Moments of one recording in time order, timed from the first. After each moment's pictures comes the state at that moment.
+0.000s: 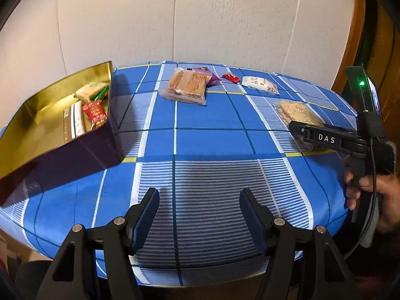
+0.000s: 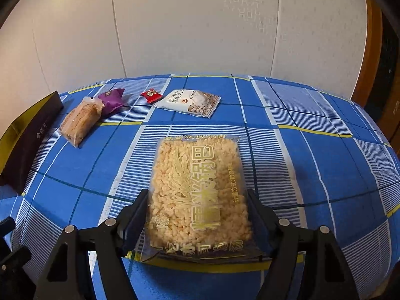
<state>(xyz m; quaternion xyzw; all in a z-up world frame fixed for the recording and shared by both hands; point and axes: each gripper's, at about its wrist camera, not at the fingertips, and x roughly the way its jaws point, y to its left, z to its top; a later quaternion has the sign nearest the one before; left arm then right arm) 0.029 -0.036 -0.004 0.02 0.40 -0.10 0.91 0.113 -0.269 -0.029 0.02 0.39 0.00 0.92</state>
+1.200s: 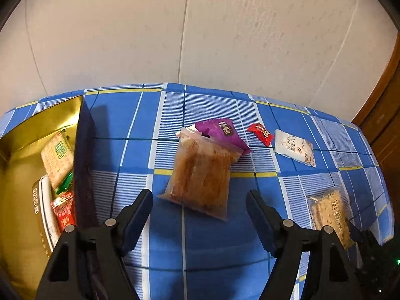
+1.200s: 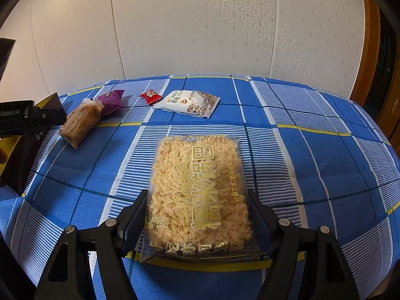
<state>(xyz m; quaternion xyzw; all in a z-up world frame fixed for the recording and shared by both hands) 0.210 -0.042 0.034 -0.01 0.46 -0.08 0.89 0.112 -0.269 -0.029 0.02 0.39 0.00 0.92</state>
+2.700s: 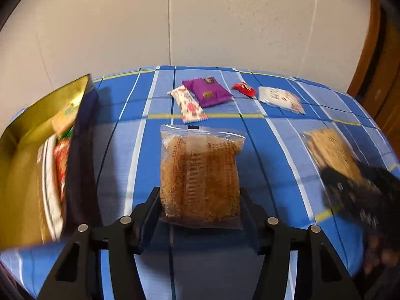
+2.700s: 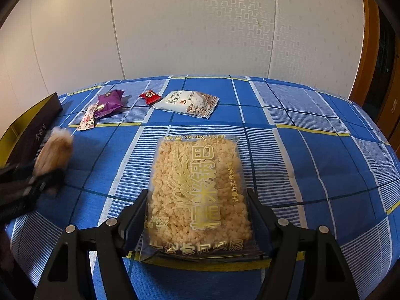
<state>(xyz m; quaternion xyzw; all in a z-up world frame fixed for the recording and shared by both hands) 0.114 -0.059 -0.005 0.04 0.42 -0.09 0.90 0.112 -0.267 -0.029 0.02 0.39 -0.01 0.92</state>
